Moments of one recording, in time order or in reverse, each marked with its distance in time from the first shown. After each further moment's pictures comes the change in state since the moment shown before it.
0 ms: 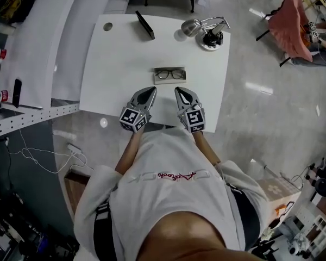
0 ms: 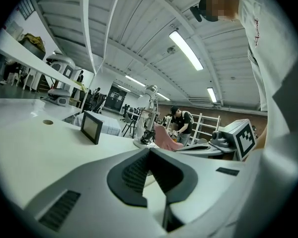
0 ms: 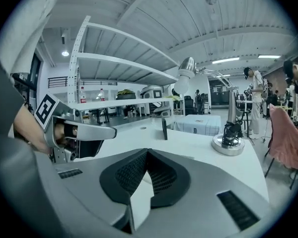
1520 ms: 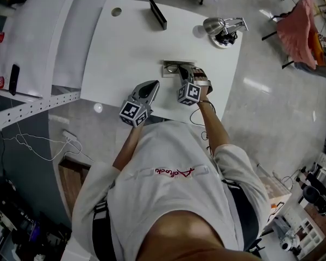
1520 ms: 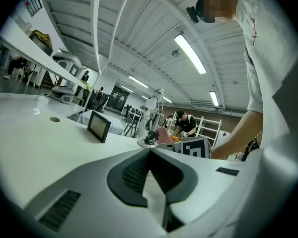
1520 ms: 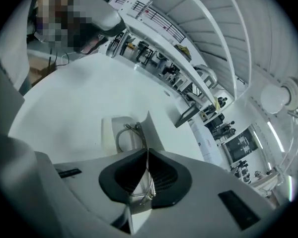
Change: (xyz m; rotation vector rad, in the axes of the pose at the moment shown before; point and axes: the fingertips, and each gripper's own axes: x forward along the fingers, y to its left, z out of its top) left arm -0.019 0.023 -0.002 -0.041 -0.018 0.005; right arm 0.108 -0.028 -0.071 -0.914 0.437 0.077
